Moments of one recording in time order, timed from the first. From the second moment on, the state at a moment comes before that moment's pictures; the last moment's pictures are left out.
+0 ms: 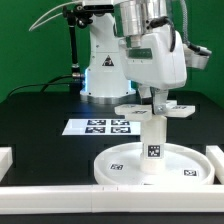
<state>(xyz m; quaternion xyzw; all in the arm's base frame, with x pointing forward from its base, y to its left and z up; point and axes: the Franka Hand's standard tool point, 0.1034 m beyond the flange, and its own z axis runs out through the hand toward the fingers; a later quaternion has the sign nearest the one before) 0.573 0.044 0.107 -0.75 0.65 0.00 0.07</state>
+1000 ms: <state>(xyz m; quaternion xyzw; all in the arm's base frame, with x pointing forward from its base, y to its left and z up) 0.574 0.046 0.107 -0.43 0.90 0.03 0.10</state>
